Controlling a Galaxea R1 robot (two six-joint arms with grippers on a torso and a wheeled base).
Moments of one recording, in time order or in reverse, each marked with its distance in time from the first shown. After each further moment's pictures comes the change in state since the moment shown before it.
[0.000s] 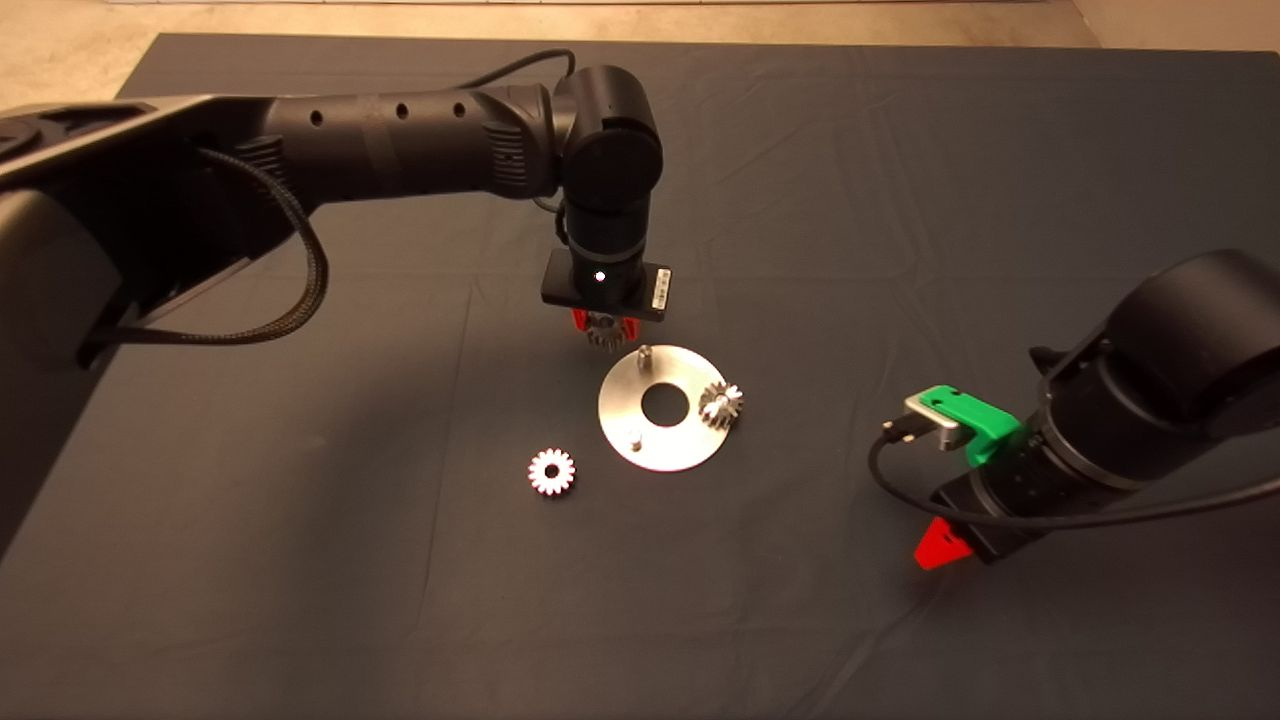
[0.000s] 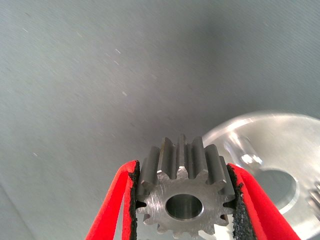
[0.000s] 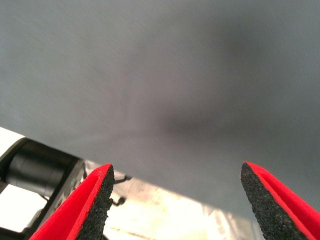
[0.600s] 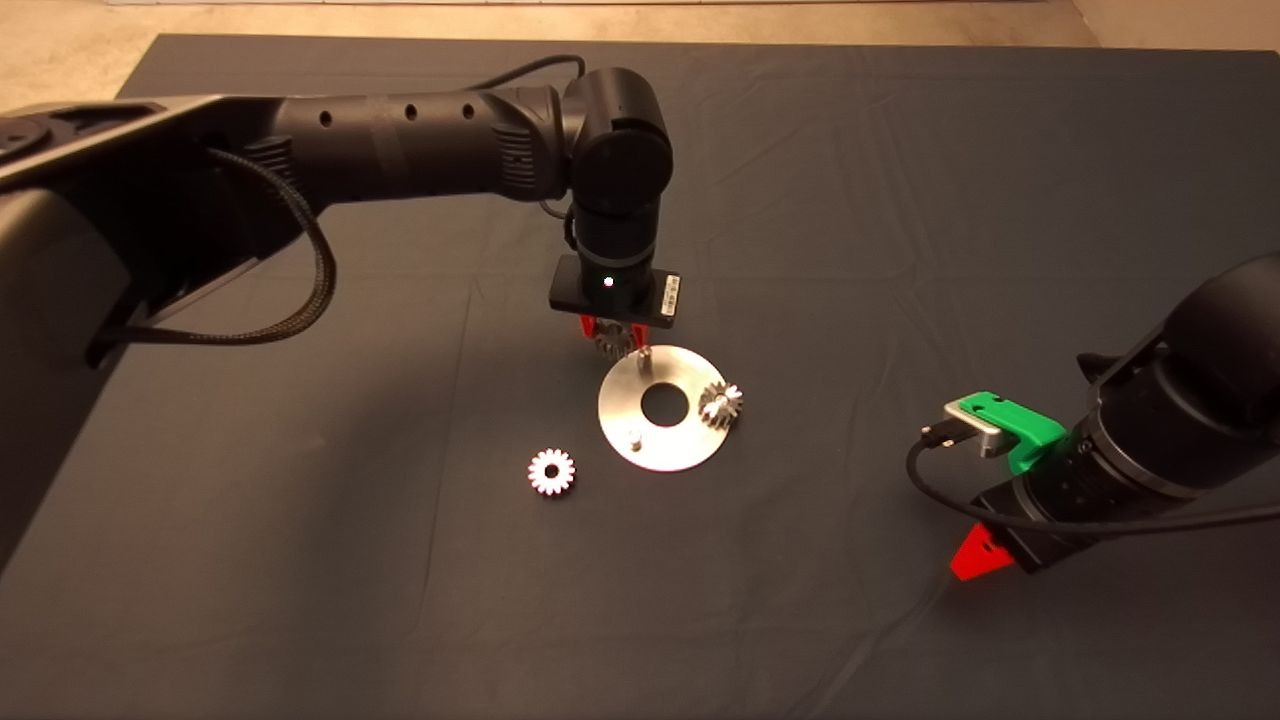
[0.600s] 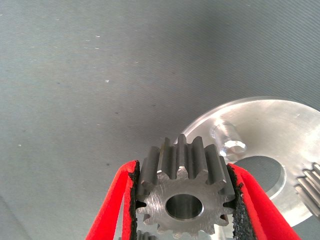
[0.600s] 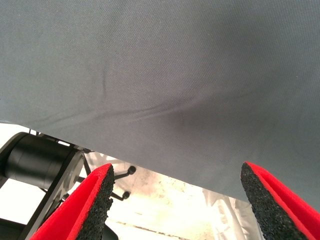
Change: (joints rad) left arm 0.000 0.015 0.005 -0.022 0.000 -0.004; right arm 0.017 -0.056 0.028 0.031 -0.002 0.000
